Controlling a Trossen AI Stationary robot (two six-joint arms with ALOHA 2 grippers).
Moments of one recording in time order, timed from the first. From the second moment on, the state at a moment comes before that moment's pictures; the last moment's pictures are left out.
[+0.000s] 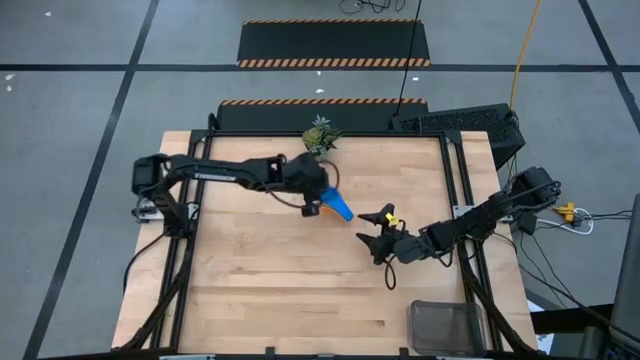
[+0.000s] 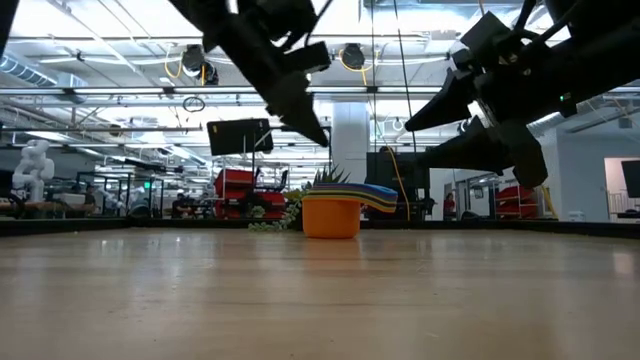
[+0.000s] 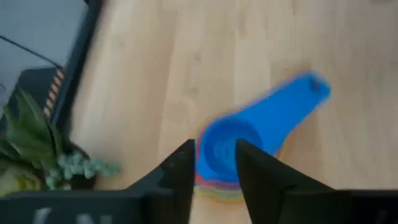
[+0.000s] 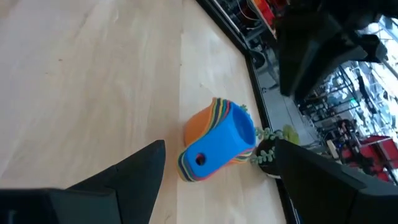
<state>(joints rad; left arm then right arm) 0.17 1.70 1.21 -0.29 -0.11 0.25 0.40 1.46 0.43 0.53 0.81 -0.51</state>
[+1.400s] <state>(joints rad) 0.27 1.82 1.30 -0.36 0.00 0.39 0.37 1.75 0.61 0.58 1.03 -0.73</state>
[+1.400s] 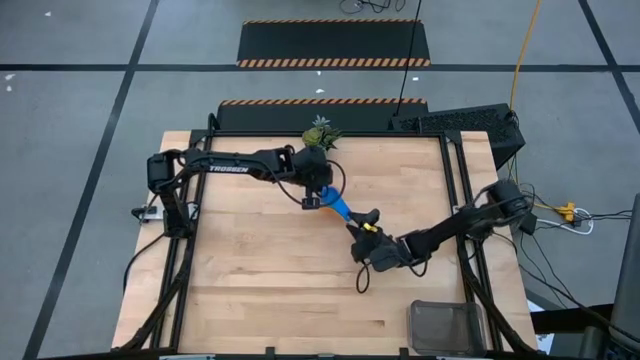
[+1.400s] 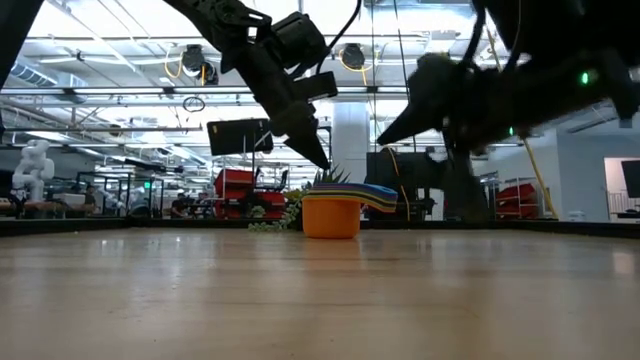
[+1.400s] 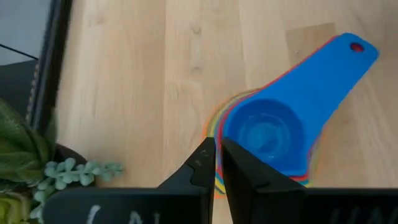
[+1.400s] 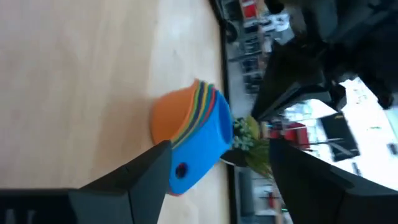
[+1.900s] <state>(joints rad) 0.24 1.81 1.24 -0.17 0.04 0.36 0.37 1.72 0.69 0.22 0.91 -0.64</state>
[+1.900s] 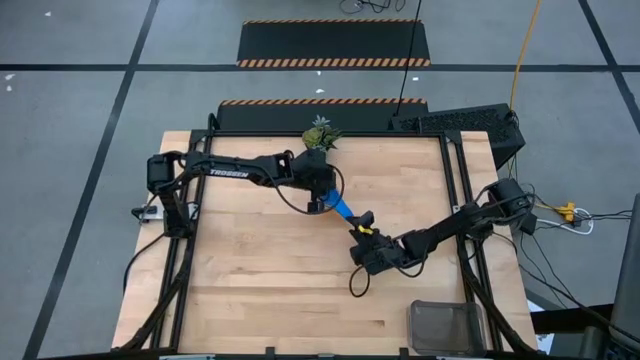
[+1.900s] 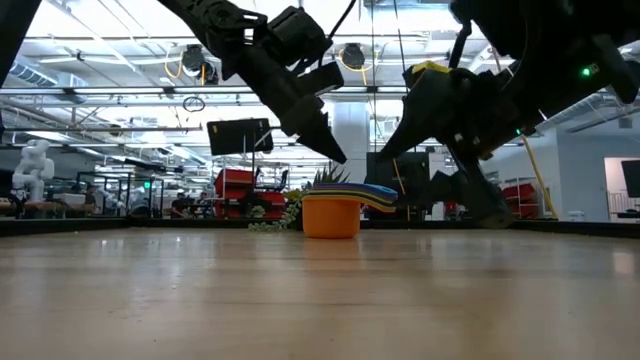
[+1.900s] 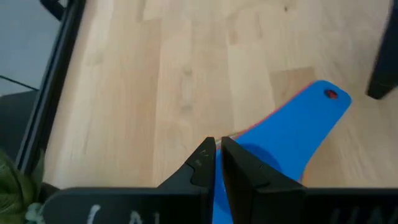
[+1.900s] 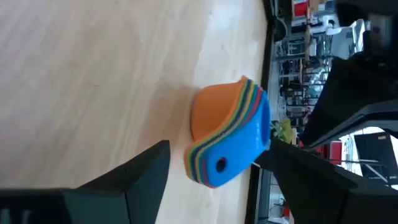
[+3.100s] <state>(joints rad) 0.18 1.76 1.24 -0.30 -0.07 0.47 0.36 1.74 0.66 0.25 0.91 -0.68</state>
